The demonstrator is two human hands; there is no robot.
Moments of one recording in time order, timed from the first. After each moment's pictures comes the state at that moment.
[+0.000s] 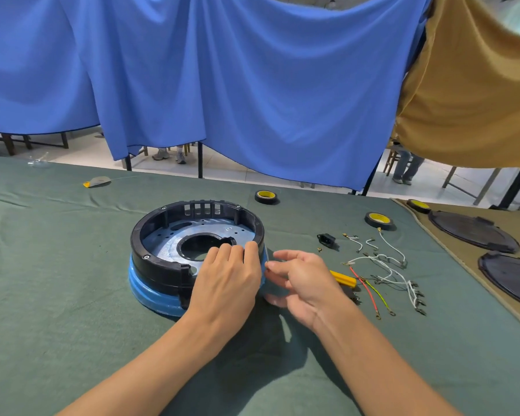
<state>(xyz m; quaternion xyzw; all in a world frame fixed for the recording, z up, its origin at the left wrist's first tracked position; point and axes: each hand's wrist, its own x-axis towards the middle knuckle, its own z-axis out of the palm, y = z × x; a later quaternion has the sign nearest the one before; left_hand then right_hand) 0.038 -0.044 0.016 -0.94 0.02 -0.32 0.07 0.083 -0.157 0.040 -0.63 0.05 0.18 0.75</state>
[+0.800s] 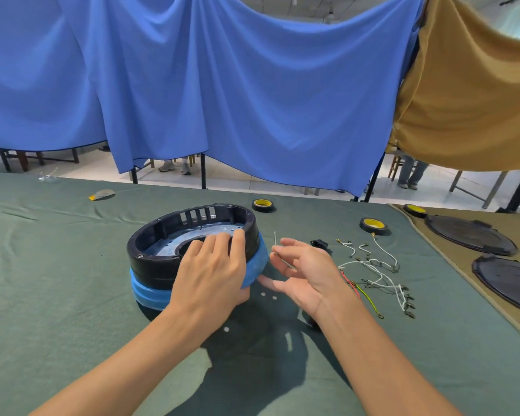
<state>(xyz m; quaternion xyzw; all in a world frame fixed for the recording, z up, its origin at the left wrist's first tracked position) 0.027 -0.043 0.042 -0.94 -0.02 -0.31 0.11 0.092 -0.182 0.059 -0.49 0.05 0.21 0.84</state>
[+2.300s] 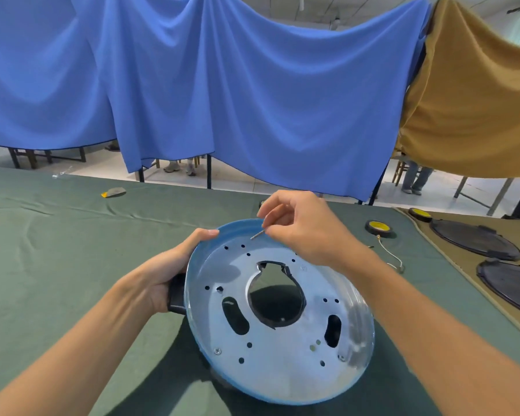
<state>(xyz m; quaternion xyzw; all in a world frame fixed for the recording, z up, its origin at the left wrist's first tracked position) 0.015 0.029 0.054 -0.62 -0.19 0.13 -0.75 0.075 -0.182 0.126 -0.84 -0.35 -0.05 0.40</state>
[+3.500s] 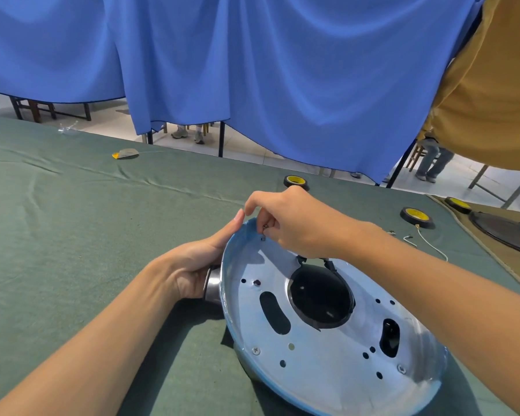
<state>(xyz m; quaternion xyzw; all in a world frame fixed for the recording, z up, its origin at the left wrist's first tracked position) 0.052 0.064 0.001 -0.54 -0.09 0.22 -0.81 0.104 -0.107 0.095 -0.86 -0.50 -0.01 0.10</state>
